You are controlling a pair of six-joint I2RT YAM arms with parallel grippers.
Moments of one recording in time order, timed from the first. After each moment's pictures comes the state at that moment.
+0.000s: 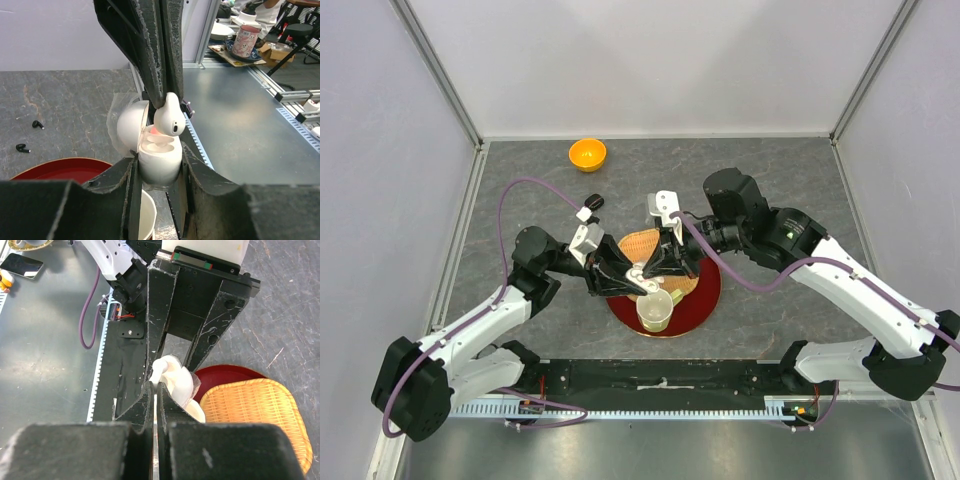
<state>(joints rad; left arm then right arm) -0.57 1.03 0.56 0.77 1.23 -0.39 0.88 1.26 1.47 -0.71 -0.73 -0.26</state>
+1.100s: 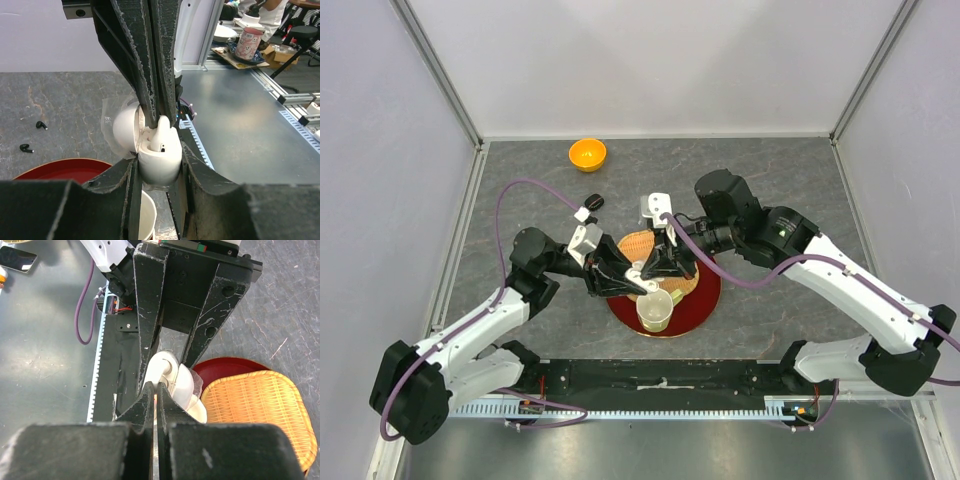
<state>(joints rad) -0.58 1.01 0.56 0.76 1.21 -0.38 0.90 1.29 1.48 -0.75 -0.68 -0.26</state>
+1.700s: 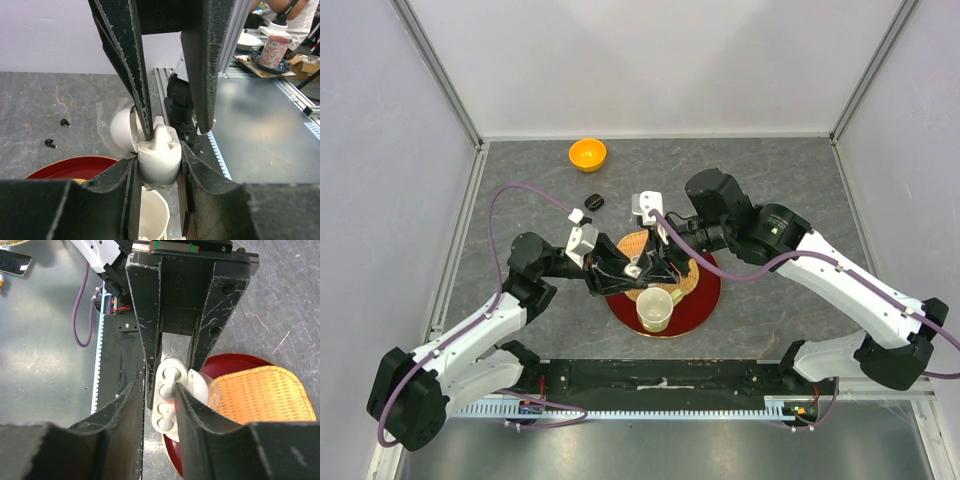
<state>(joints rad) -0.58 0.97 0.53 0.73 1.12 -0.34 0.92 1.34 1.53 -0.77 -0.63 -0.22</state>
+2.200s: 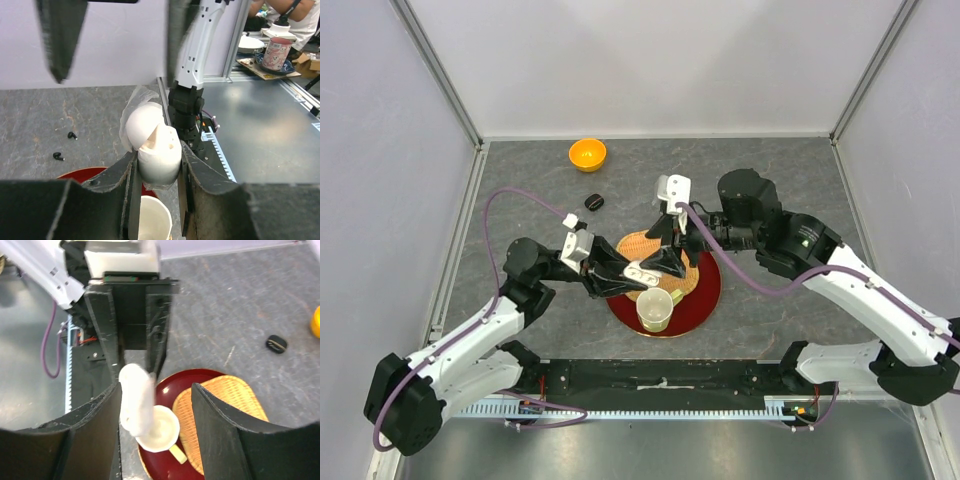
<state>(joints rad) -0.59 0.93 0.52 0.75 1.06 -0.32 0.92 1.22 1.49 -0.64 -0.49 -0.17</state>
